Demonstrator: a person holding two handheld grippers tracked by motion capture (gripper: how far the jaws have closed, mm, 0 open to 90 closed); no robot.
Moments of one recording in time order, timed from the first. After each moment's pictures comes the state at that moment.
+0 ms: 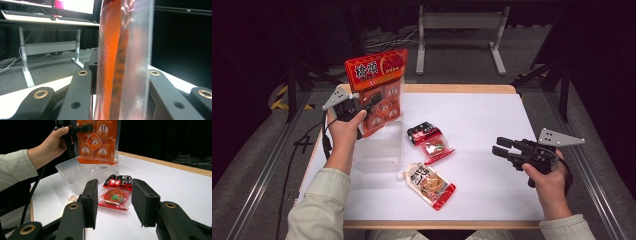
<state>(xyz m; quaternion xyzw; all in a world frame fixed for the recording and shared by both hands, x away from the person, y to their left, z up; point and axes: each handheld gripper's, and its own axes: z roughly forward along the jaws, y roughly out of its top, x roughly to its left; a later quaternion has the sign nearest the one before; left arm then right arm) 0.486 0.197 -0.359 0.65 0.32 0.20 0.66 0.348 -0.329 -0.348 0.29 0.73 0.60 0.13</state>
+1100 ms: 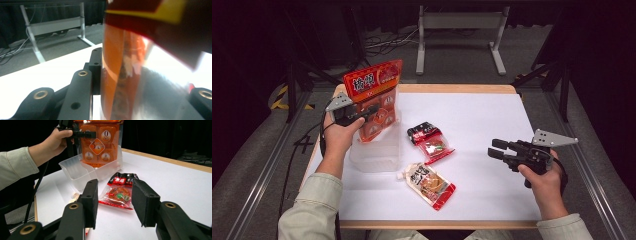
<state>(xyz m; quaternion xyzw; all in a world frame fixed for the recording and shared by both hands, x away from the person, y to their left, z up) 0.479 0.204 -0.363 0.72 0.32 0.20 0.58 0.350 -0.321 -0.352 0.28 0.74 0.60 0.12</state>
